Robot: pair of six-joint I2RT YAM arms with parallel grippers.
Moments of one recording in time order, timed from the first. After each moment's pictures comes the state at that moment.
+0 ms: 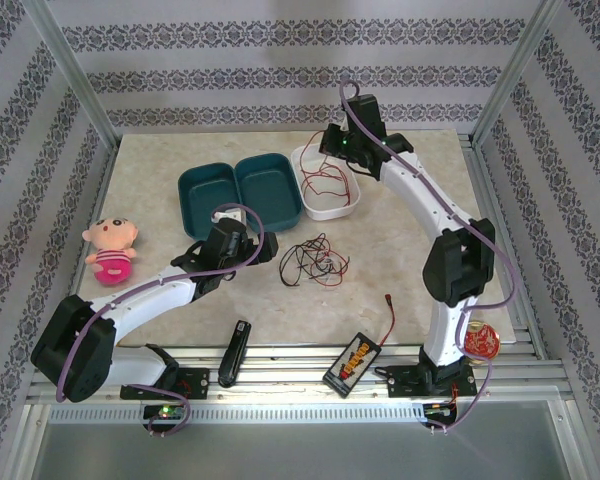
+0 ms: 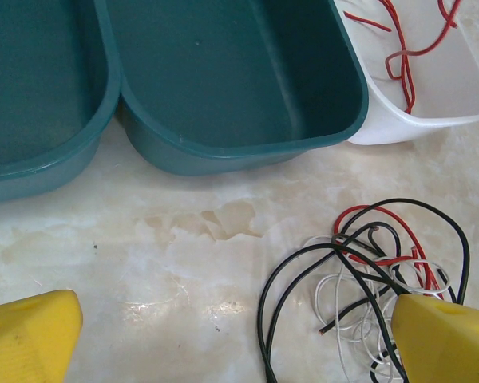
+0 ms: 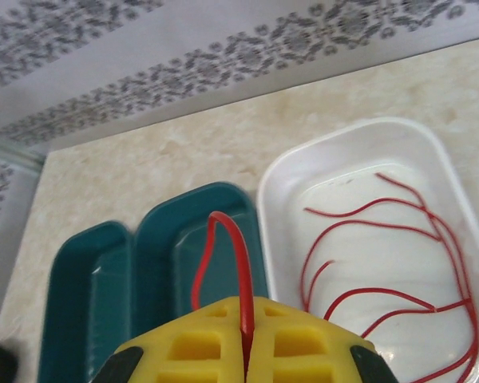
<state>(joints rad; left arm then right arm) -0.56 1.30 0.68 -0.07 -0.13 -0.65 0.36 1.93 1.84 -0.53 -0.11 0.58</state>
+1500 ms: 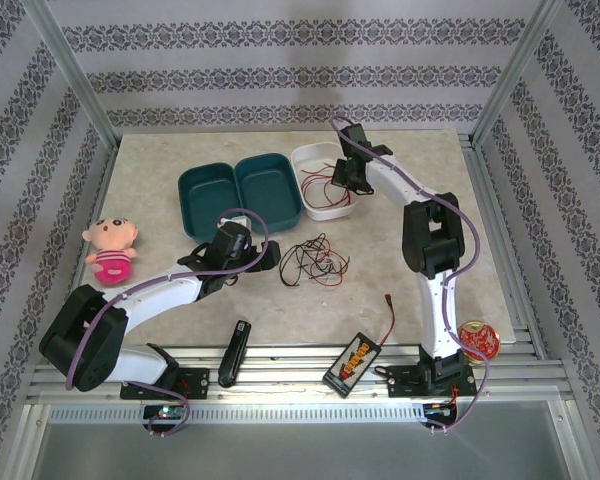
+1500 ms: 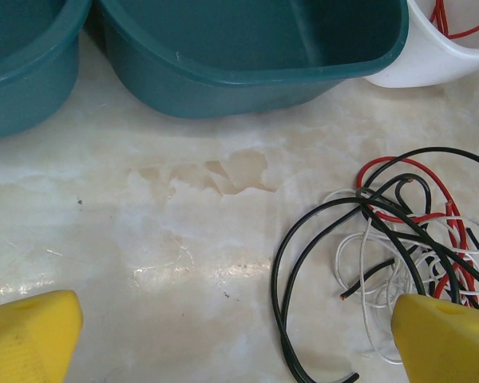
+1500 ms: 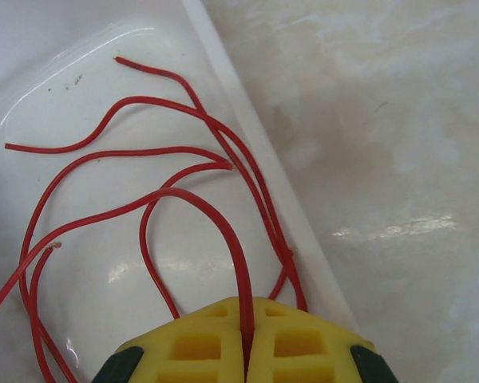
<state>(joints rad) -0.56 1.36 0.67 -0.07 -0.06 -0.65 0.31 2.23 1.87 -0.70 0.07 0.58</state>
